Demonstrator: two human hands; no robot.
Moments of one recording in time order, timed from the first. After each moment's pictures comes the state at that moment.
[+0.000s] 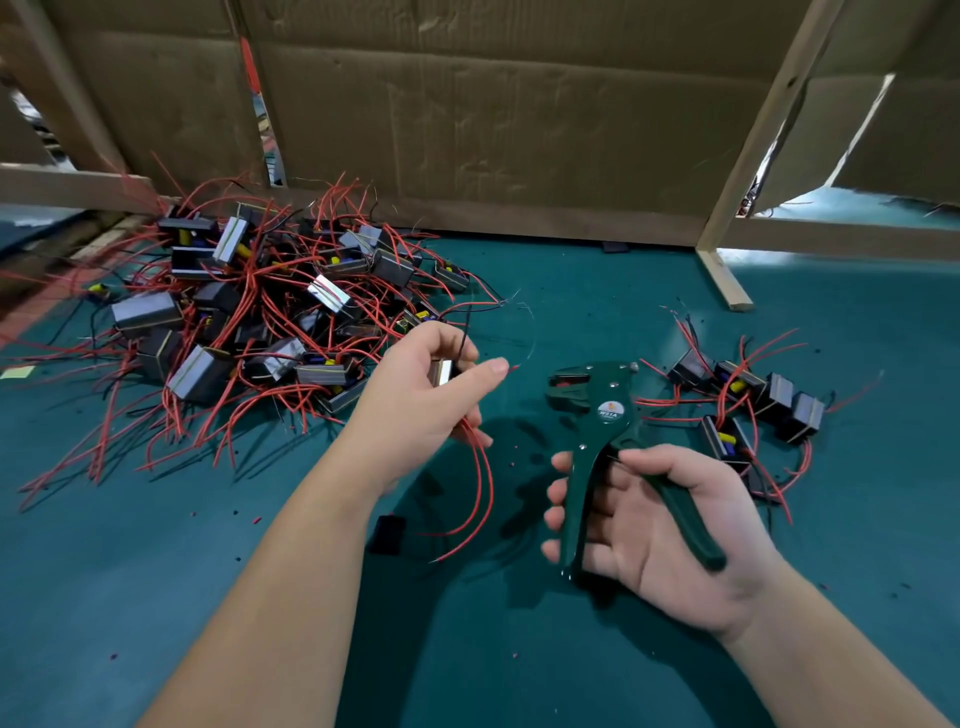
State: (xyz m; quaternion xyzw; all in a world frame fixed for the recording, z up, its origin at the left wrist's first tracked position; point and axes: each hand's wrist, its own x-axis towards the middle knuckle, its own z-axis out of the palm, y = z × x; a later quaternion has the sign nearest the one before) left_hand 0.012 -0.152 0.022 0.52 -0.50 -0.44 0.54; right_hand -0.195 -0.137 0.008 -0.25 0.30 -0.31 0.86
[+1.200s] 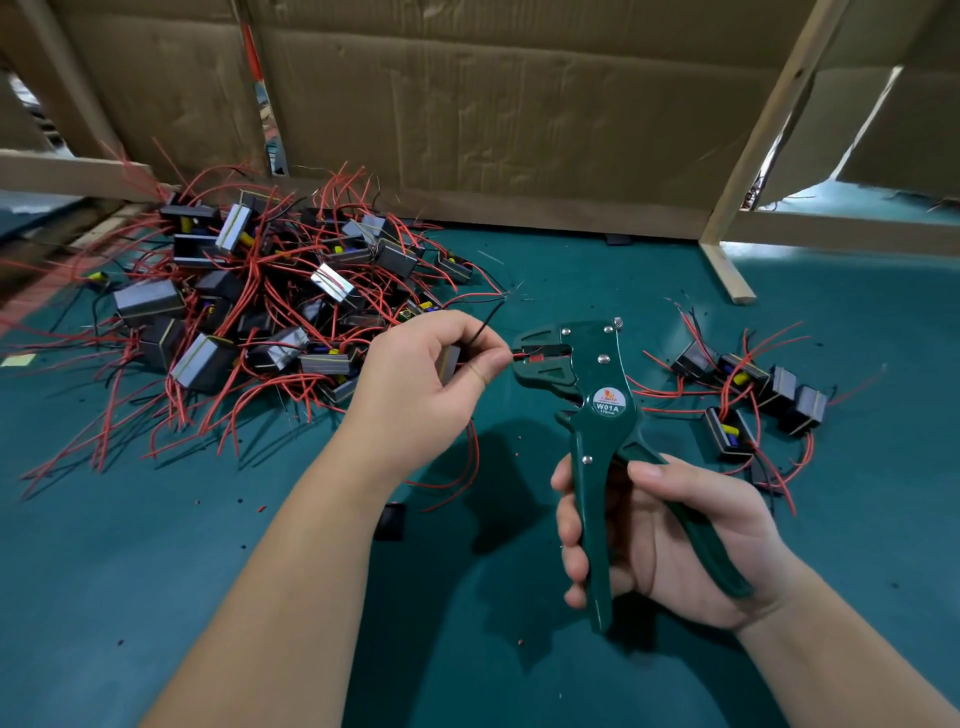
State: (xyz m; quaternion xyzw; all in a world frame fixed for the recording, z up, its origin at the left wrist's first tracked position) left_hand 0.015 -0.149 0.024 0.52 -0.66 -0.17 0.51; right_hand -0.204 -0.134 0.008 -0.38 0.17 -0.22 0.88
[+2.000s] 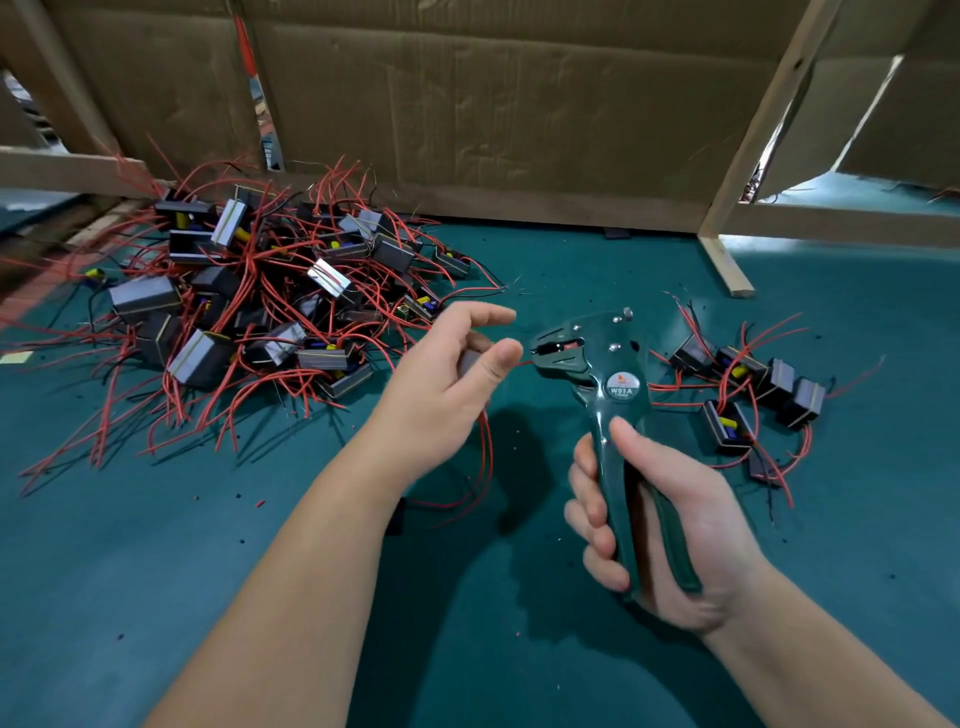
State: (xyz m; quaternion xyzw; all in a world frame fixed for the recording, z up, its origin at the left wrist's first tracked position) left_hand 0.004 -0.157 0.012 0.50 -0.63 -0.31 0.51; right_hand -0.184 -0.122 0.011 -0.32 0.35 -0.34 0.81
